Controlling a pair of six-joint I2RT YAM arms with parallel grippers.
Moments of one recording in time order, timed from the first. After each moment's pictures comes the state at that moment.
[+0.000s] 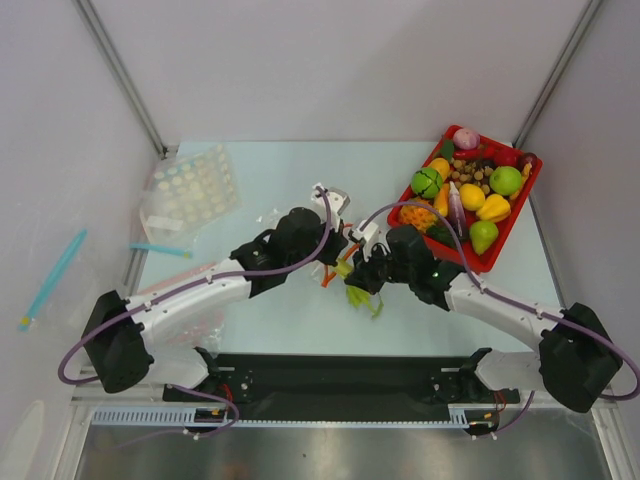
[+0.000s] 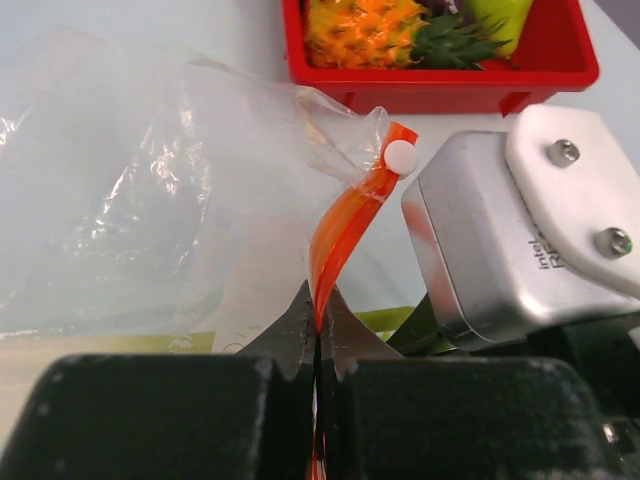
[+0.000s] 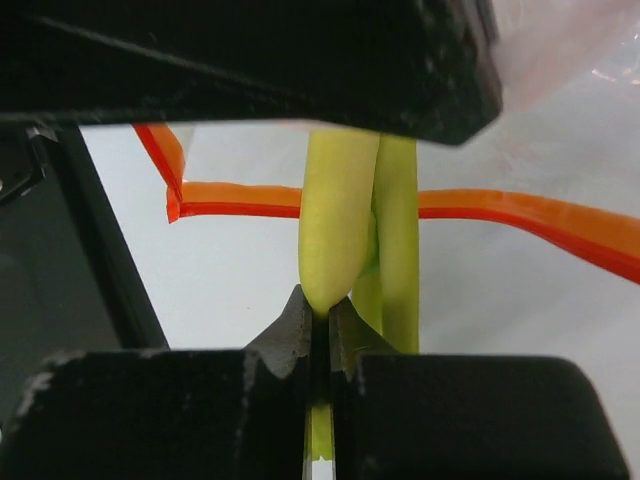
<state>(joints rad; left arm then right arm) -0.89 1.33 1.02 -0.12 -0.12 -0.25 0.73 1.25 0.73 -0.04 -0.39 -0.01</state>
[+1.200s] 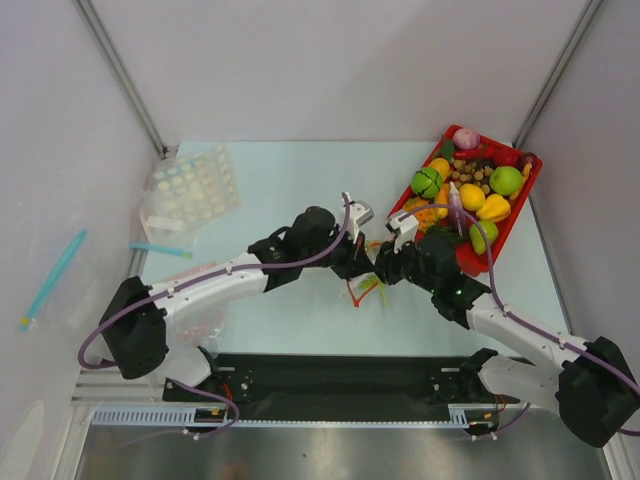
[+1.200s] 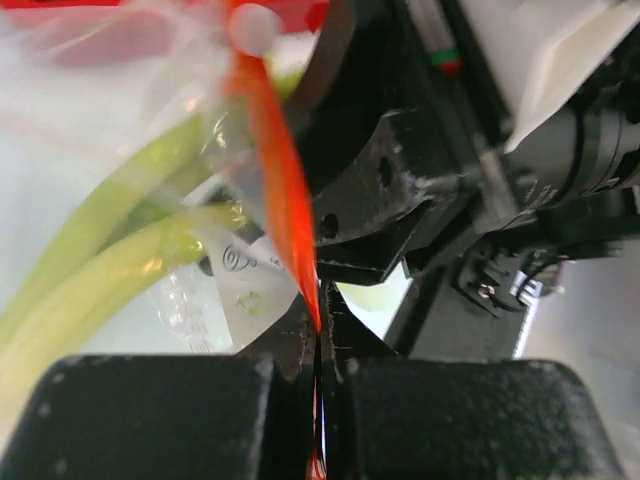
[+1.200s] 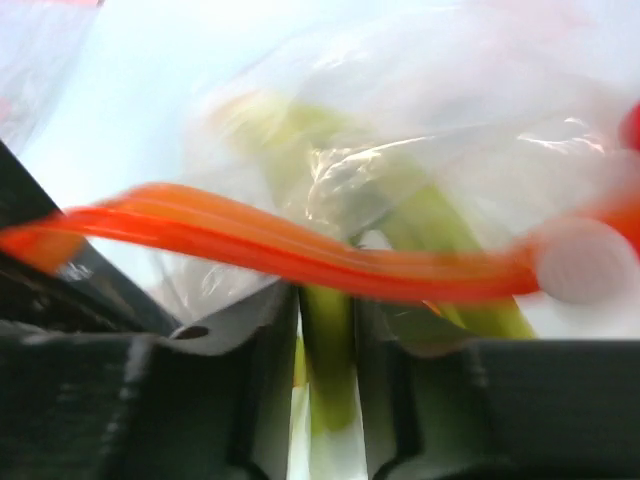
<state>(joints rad) -0.91 1.44 1.05 -0.09 0.29 -0.31 0.64 1.06 0.54 0.16 -0.18 0.16</state>
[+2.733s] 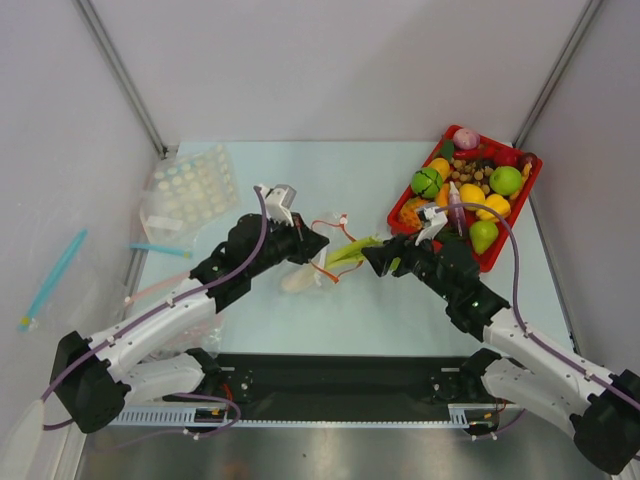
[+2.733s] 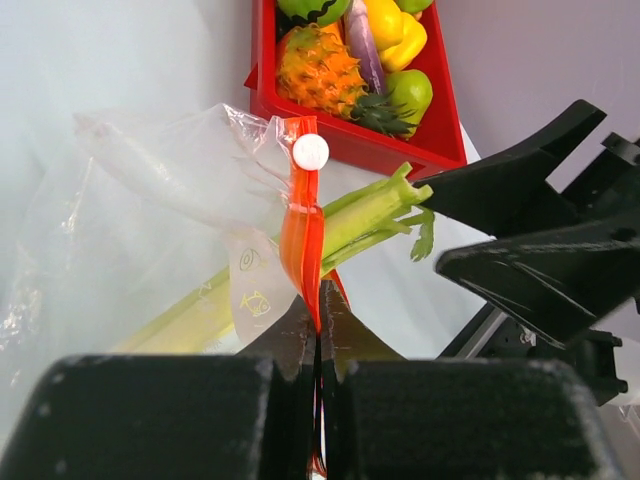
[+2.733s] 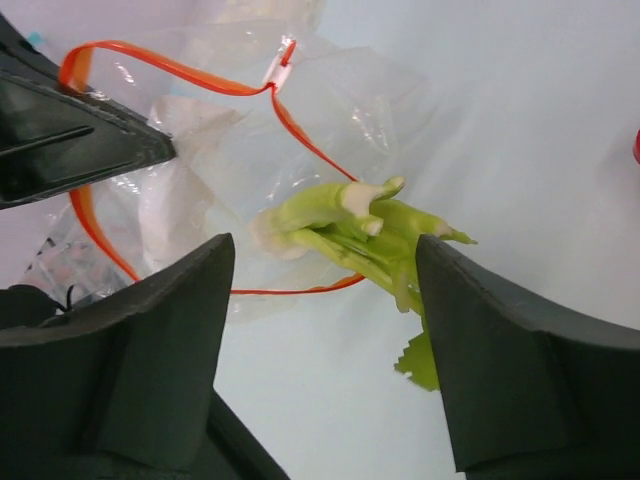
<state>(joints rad) -0.73 1.08 0.81 0.00 0.08 -0.58 0.64 0.86 0.52 0.24 -0.07 0.47</state>
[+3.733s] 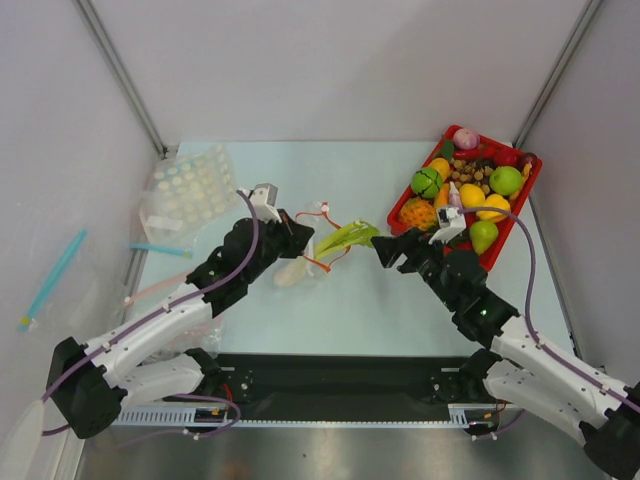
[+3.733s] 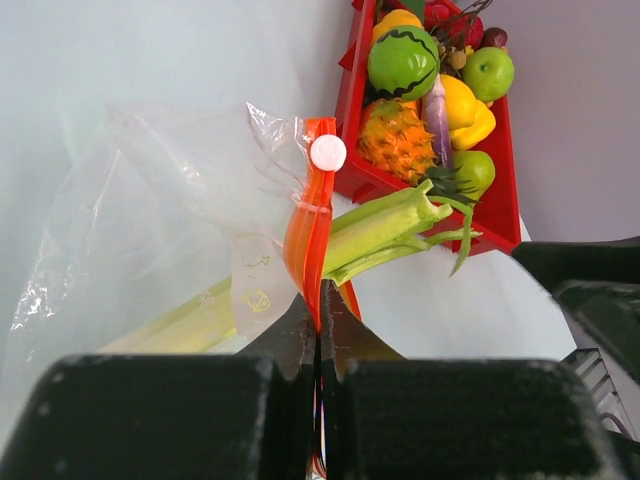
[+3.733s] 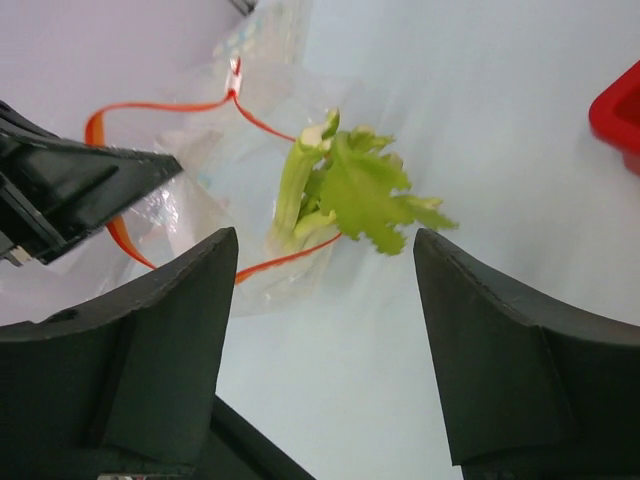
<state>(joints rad) -0.73 1.04 0.78 0.01 -0.16 -0.63 0.72 0.79 0.54 0.17 0.18 0.63</state>
